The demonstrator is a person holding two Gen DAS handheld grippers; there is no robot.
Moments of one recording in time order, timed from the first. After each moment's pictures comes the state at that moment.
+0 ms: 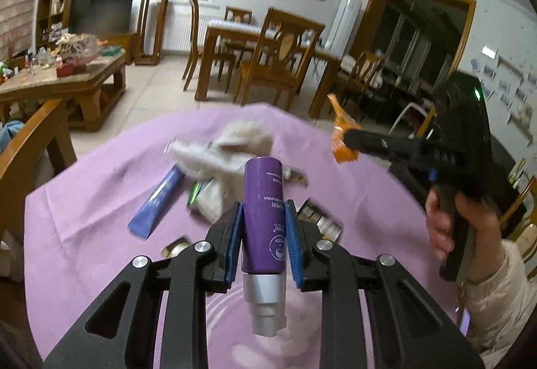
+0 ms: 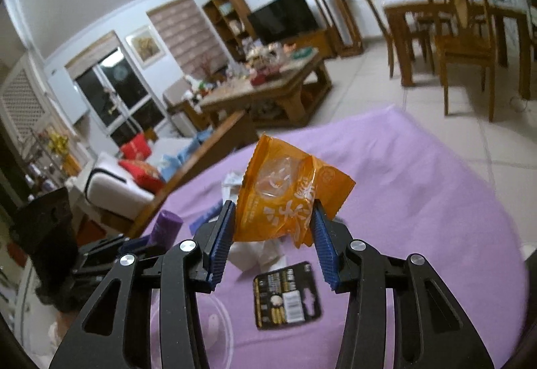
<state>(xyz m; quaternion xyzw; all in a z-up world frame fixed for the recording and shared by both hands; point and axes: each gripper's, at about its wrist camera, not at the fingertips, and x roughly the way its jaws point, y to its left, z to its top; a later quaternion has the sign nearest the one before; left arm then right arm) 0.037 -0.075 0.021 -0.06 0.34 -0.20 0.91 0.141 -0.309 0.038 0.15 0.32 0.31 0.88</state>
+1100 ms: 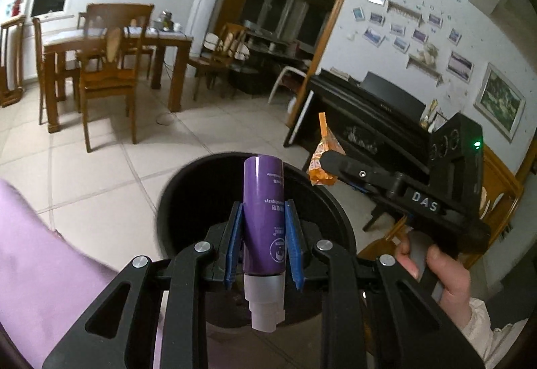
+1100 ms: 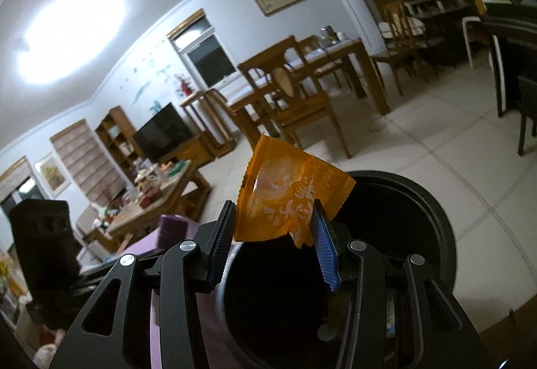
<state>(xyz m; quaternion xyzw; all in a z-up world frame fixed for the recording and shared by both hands) 0.079 -0.451 0.018 0.00 0.33 -0.46 0.82 0.012 -0.736 -0.013 0.29 0.19 0.03 0.94</state>
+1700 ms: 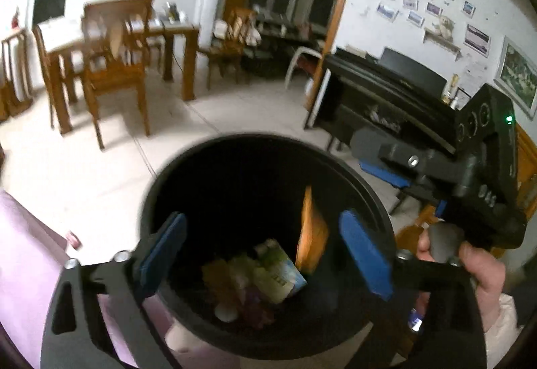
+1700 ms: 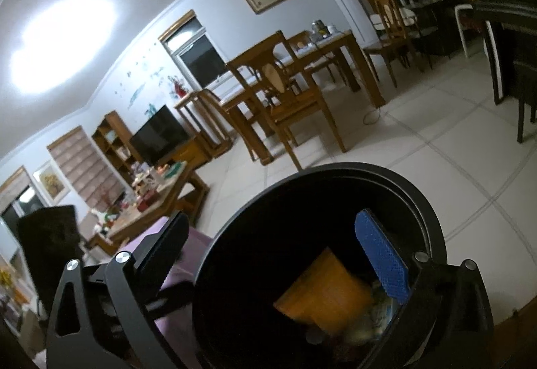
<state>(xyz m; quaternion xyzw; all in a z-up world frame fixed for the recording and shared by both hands) 0.077 -0.480 0.001 0.05 0.33 -0.42 0.84 0.033 -0.743 -0.046 0.30 0.20 0.03 0.93</state>
